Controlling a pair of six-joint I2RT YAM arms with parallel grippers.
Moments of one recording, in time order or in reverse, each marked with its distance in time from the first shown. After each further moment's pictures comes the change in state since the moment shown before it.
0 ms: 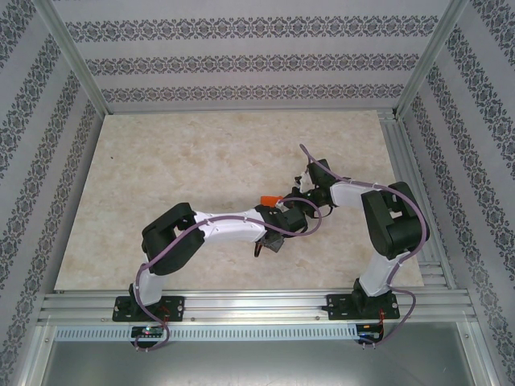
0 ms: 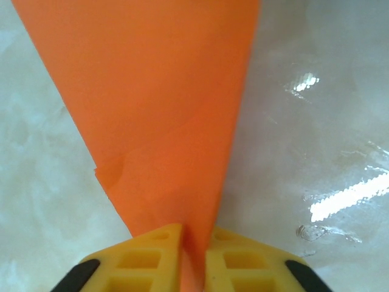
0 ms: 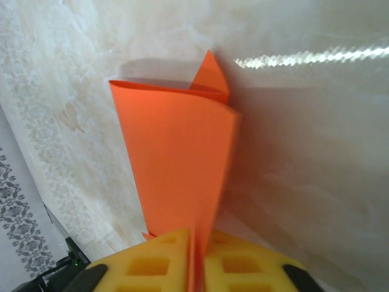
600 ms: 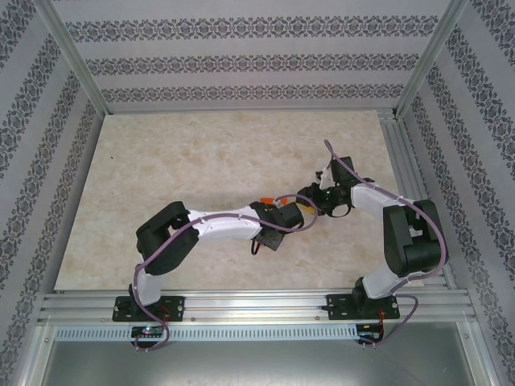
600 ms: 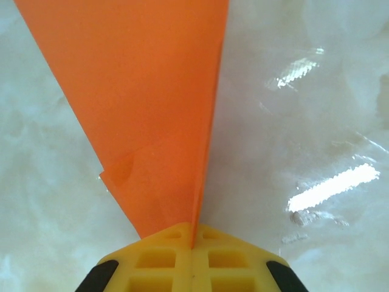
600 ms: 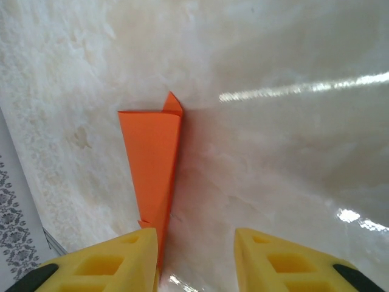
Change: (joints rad) left arm 0.032 -0.047 -0.032 0.016 0.087 0.000; right arm -0.144 -0.177 -0.065 -0.098 0.038 -0.070
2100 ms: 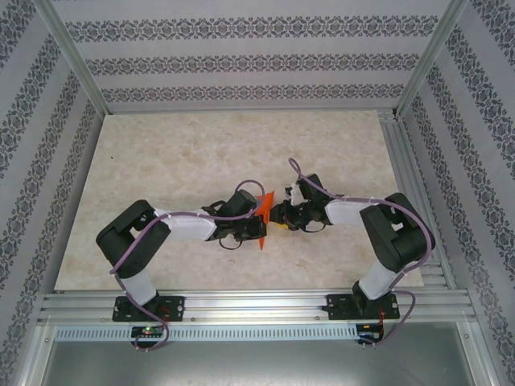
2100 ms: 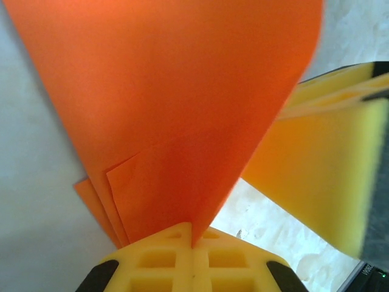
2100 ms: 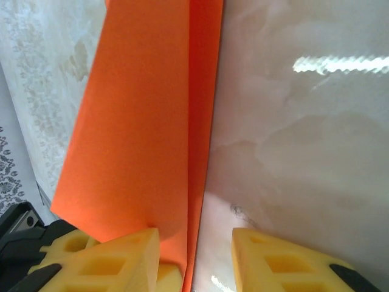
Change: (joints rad) left arm 0.255 -0.228 -0.522 0.750 0.534 -0.377; right arm 0.284 0.092 -0.119 0.359 0.003 0.182
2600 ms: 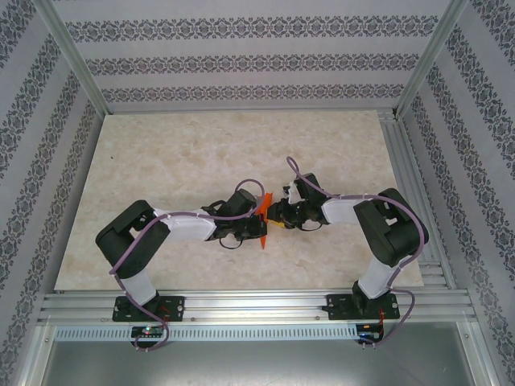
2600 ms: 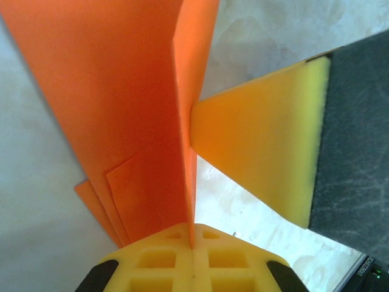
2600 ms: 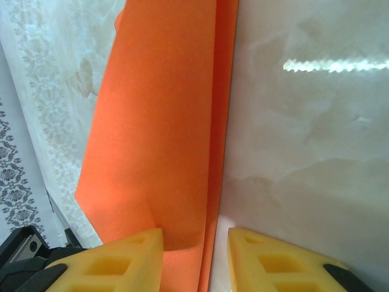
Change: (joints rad) left arm 0.001 -0.001 0.000 0.008 0.000 -0.007; right arm 0.013 0.054 0.019 0.069 -0.006 0.048
